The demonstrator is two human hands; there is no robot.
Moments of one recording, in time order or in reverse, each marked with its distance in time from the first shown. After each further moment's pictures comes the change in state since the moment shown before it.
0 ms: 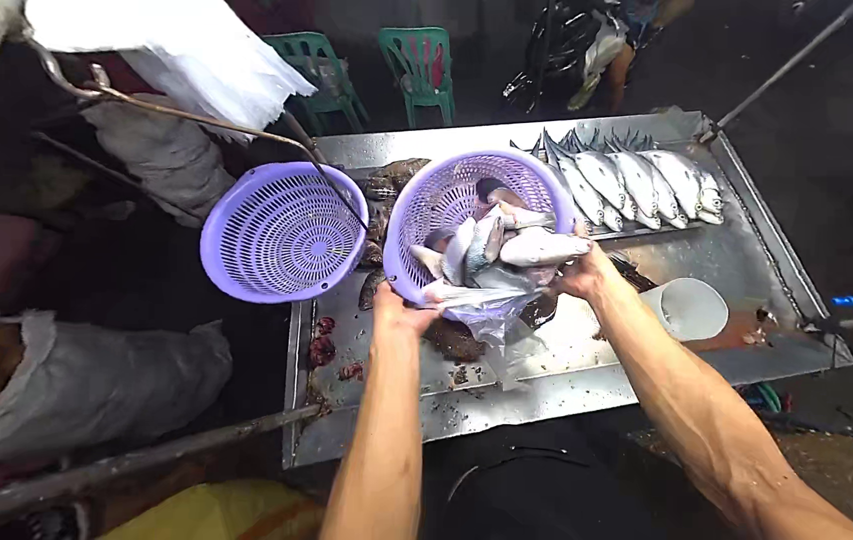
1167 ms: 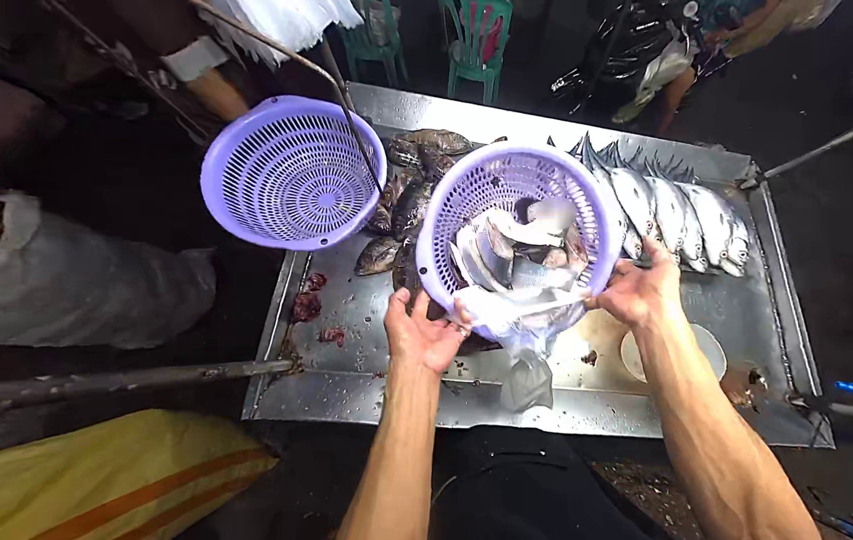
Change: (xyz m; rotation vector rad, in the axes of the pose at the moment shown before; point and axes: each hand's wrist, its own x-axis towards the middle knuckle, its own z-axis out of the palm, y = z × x) left_hand -0.036 -0.053 -0.022 -0.156 -0.063 -0.054; right_hand -0.038 -0.034 -0.004 0.101 0.116 -0.114
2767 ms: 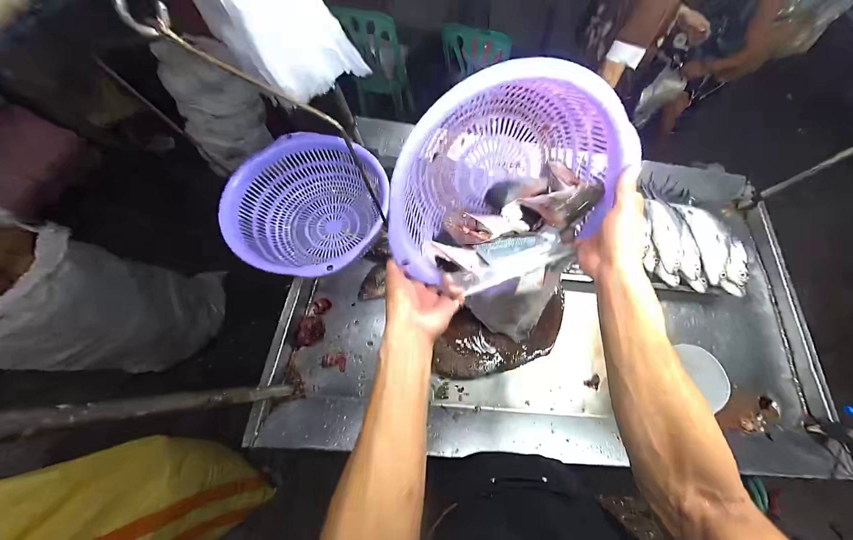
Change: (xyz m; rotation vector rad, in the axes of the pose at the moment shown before) left_hand 0.018 0.035 0.057 0.105 -0.157 0.140; right_hand -0.002 -0.017 0.104 -0.119 -0.239 -0.704
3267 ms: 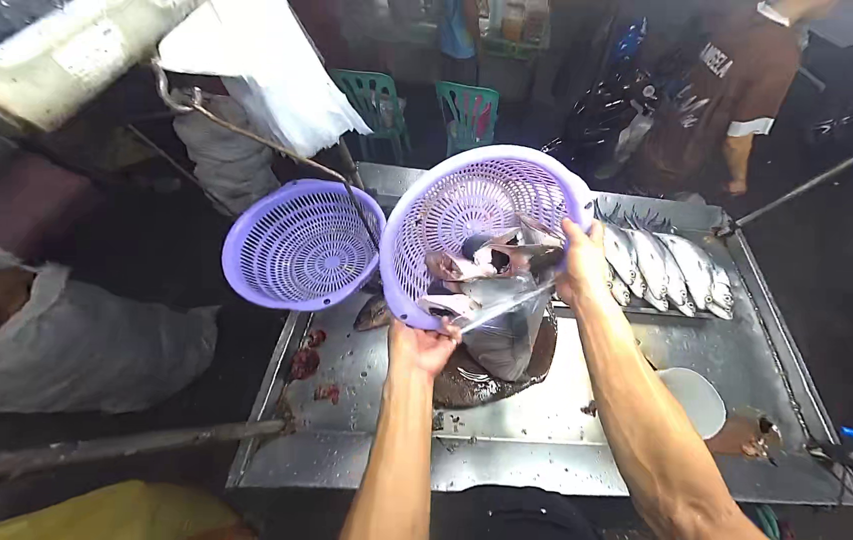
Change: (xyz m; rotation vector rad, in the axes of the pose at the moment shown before) left_hand 0.017 -0.004 -0.006 -0.150 0.038 -0.037; right_hand 0.014 0.008 0.011 -0.145 -0.126 0.058
